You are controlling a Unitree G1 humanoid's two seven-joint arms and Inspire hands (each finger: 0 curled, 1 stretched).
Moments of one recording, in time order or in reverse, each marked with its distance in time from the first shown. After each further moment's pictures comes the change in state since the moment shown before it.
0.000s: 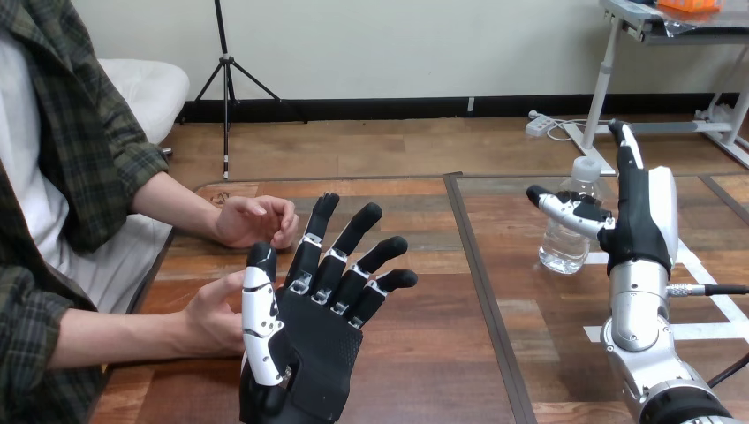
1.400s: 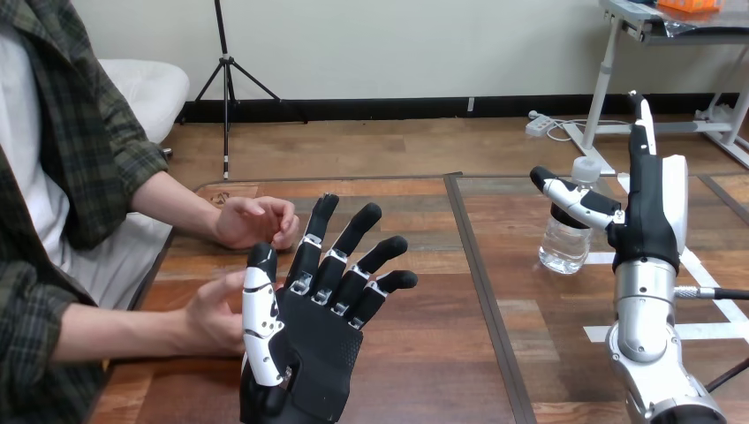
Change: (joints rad) left arm -0.002 0.000 0.000 0.005 0.000 0.000 0.000; right arm 0.087 0.004 -0.013 -0.156 0.018 -0.106 -0.006
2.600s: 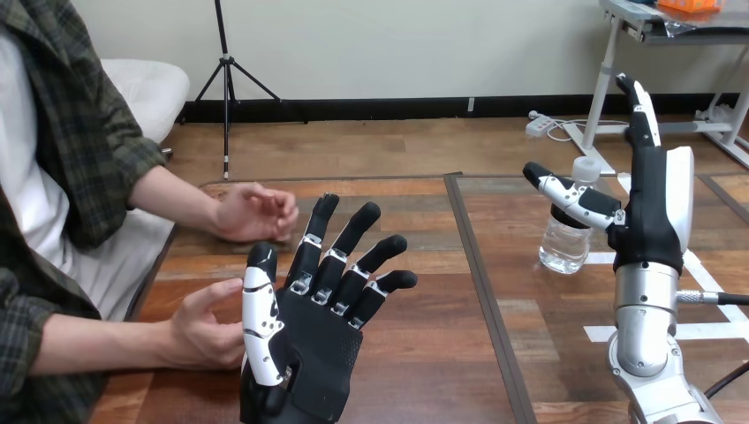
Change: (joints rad) left arm -0.001 0.000 0.000 0.000 0.000 0.000 0.001; right arm 0.071 0.000 0.013 -0.110 -0.056 -0.085 -0.055
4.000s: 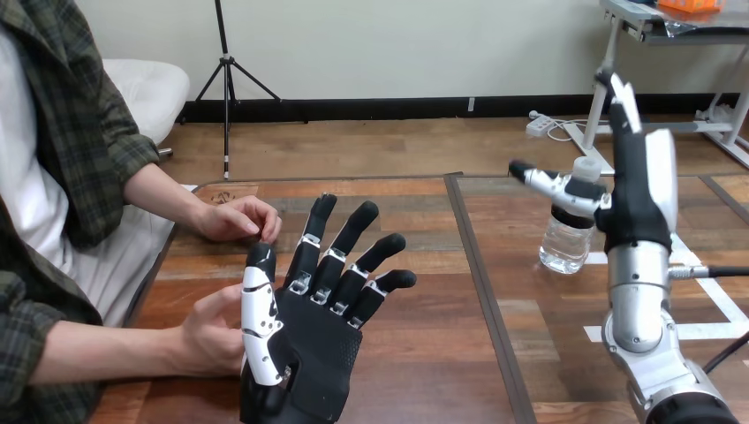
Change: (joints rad) left arm 0.002 0.000 0.000 0.001 -0.006 0.000 0.001; right arm -0.096 -0.013 0.008 0.099 -0.040 0.017 0.028
